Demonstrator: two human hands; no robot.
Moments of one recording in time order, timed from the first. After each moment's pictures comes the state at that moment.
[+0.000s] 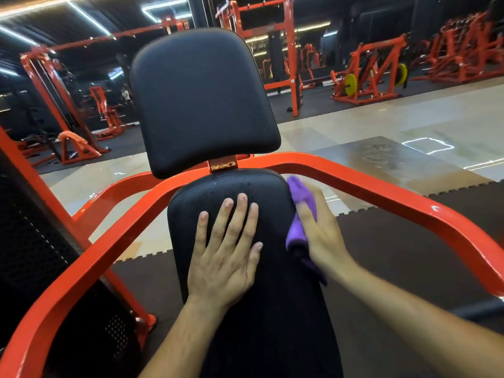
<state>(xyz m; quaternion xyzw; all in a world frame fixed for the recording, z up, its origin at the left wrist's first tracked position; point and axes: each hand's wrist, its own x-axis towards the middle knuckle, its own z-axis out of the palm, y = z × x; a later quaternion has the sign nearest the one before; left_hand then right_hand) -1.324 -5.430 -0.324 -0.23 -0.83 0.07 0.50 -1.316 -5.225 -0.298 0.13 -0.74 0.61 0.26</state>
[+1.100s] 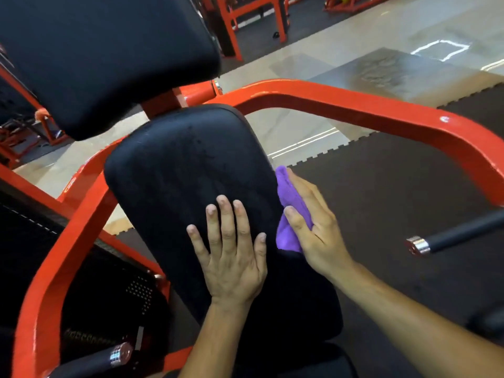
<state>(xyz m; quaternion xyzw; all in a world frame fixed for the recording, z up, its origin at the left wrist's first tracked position) -1.294 -5.394 -0.420 -0.18 -0.86 0.01 0.47 -1.281 -5.219 -0.400 0.14 -0.74 0.60 0.28</state>
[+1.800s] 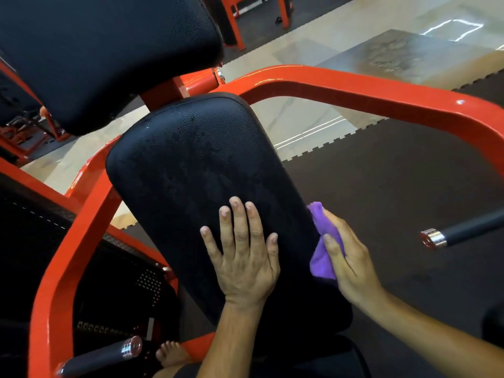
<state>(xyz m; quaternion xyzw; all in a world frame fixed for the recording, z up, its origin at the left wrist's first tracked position) -1.289 -5.393 -0.434 -0.19 -0.86 0.01 0.47 -1.241 -5.214 -0.459 0.06 -0.75 0.61 0.26</state>
